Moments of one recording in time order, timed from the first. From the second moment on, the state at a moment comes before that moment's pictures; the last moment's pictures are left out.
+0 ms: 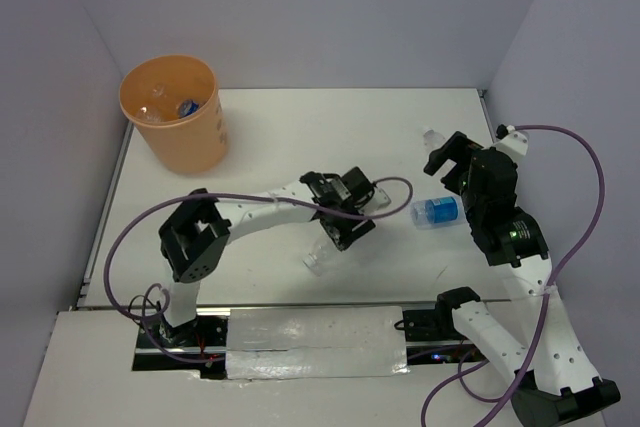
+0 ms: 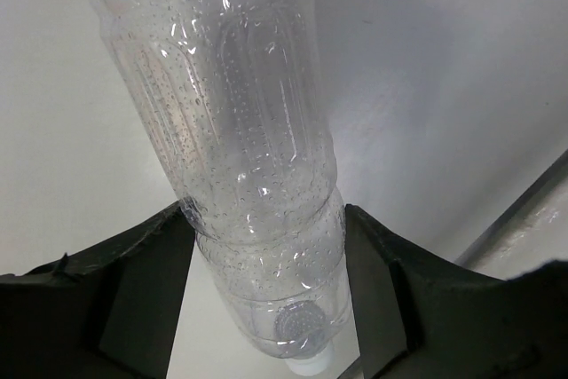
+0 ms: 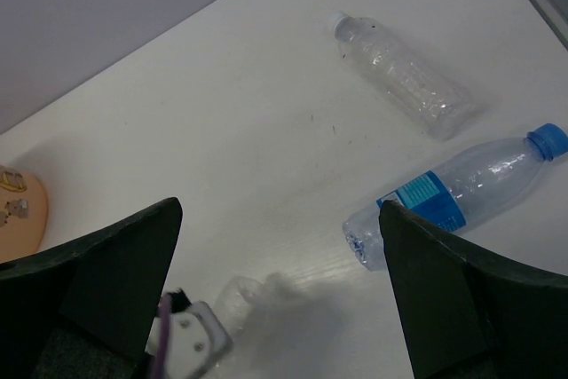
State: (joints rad) left arm -1.04 1.96 1.51 -0.72 0.05 0.02; right arm 0.23 0.74 0.99 -0.61 0.37 0.57
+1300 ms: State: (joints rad) left arm -0.02 1.61 1.61 -0.25 -0.52 -0.17; right arm 0.23 0.86 0.99 -0.54 0.27 0.57
